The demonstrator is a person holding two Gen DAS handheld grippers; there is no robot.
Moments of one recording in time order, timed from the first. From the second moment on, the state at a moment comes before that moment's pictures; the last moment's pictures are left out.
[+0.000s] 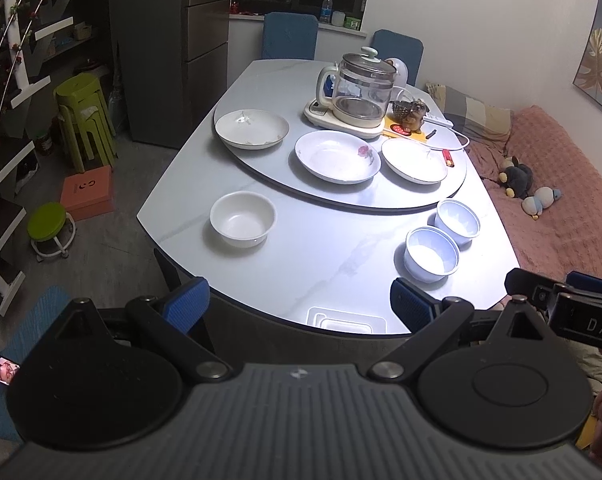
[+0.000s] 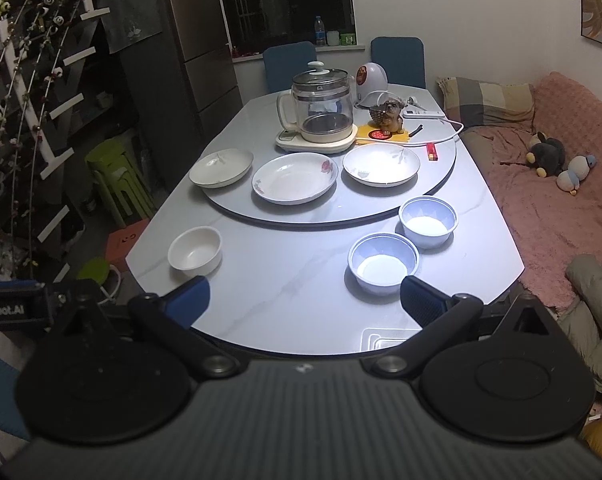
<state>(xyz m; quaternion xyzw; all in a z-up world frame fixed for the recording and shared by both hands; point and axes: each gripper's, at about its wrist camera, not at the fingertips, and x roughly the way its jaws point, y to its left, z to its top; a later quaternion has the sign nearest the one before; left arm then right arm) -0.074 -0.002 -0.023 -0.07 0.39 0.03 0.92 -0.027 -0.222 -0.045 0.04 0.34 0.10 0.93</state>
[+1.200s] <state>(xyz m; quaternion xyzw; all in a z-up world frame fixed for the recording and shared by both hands) 0.156 0.173 -0.034 -0.10 0.40 0.03 0.91 0.176 -0.088 -0.052 0.07 0.37 0.12 0.92</state>
